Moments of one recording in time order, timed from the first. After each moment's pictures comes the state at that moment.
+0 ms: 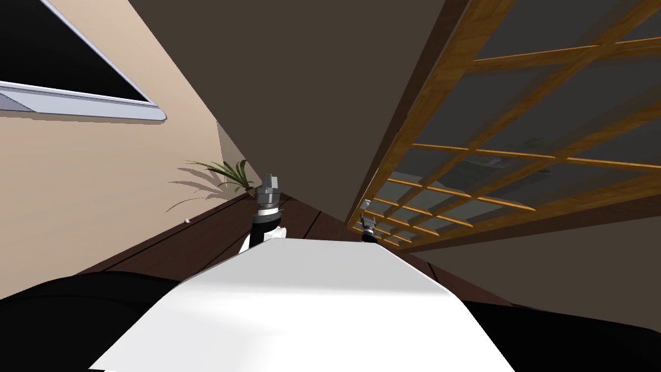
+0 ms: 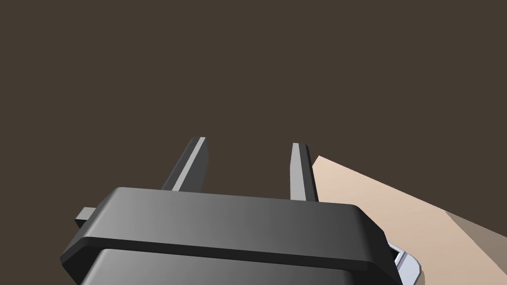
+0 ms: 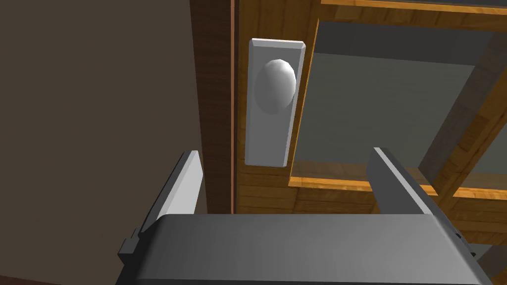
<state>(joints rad) 0.07 -0.27 0.27 -0.82 -0.76 -0.91 -1.22</state>
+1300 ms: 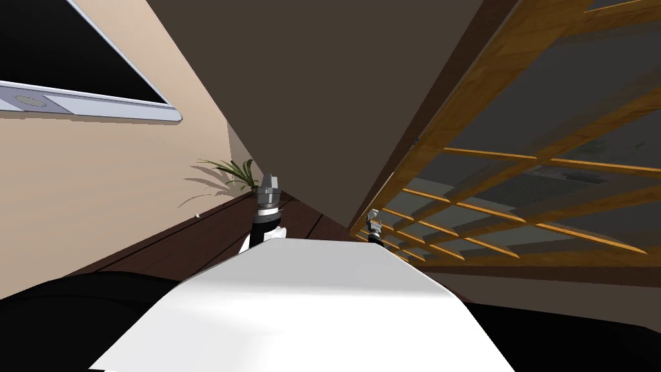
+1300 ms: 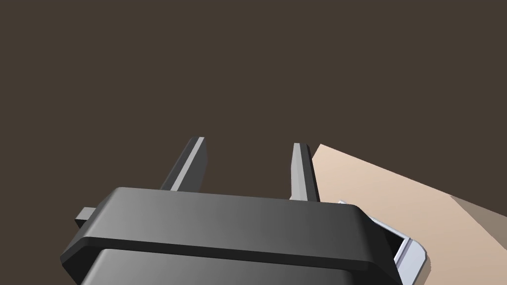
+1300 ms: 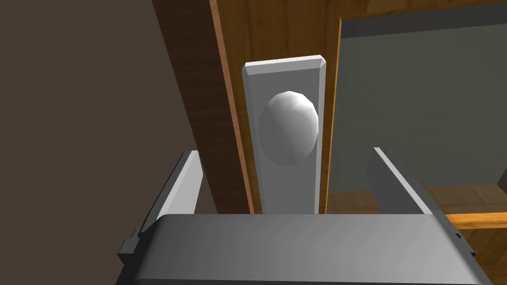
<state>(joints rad) 0.09 -0.33 0.27 -0.79 -0.83 -0.93 -1.43</state>
